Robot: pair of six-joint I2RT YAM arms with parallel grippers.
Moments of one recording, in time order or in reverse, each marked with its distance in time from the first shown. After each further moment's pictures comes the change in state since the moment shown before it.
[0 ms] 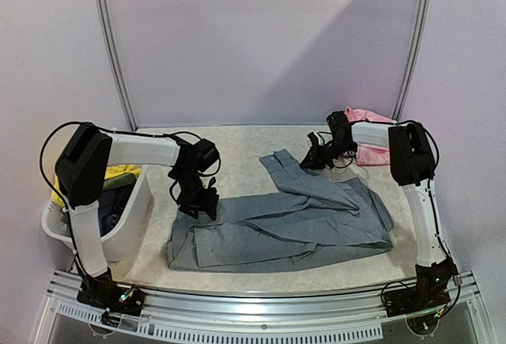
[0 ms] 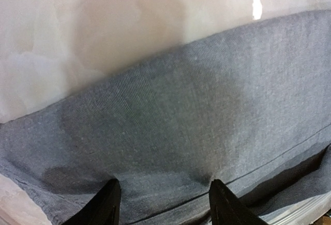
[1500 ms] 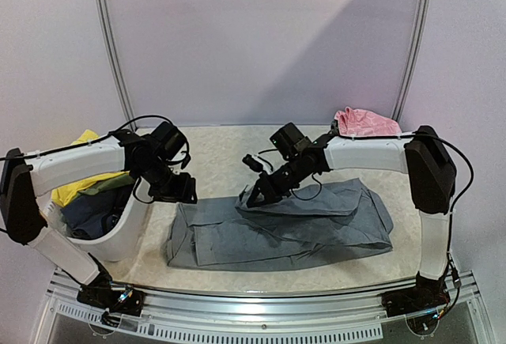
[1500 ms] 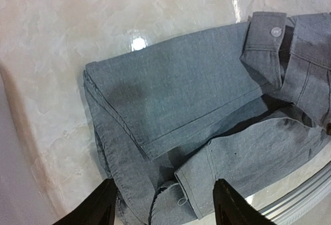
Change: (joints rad) left arm 0.004 -0.494 -0.226 0.031 -0.110 -0.028; right arm 0.520 -0.435 -0.423 0.132 0.004 -0.017
